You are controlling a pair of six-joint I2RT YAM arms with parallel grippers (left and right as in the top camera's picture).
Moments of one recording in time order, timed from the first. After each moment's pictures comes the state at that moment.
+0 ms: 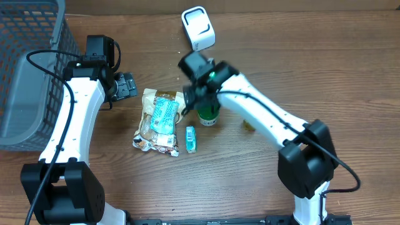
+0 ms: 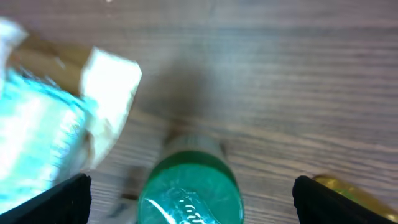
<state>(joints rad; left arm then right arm) 0.01 1.70 1.43 -1.00 -0.19 -0.33 0.66 2.03 1.80 -1.07 0.16 0.50</state>
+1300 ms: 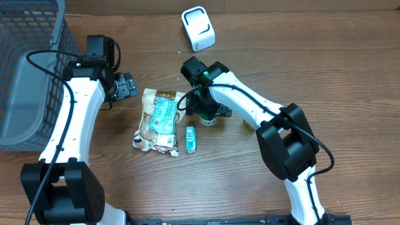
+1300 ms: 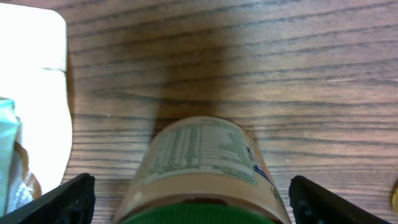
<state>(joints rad) 0.01 1.70 1.43 -1.00 -0.19 -0.33 0.64 2.21 1.77 -1.08 0.02 0.69</state>
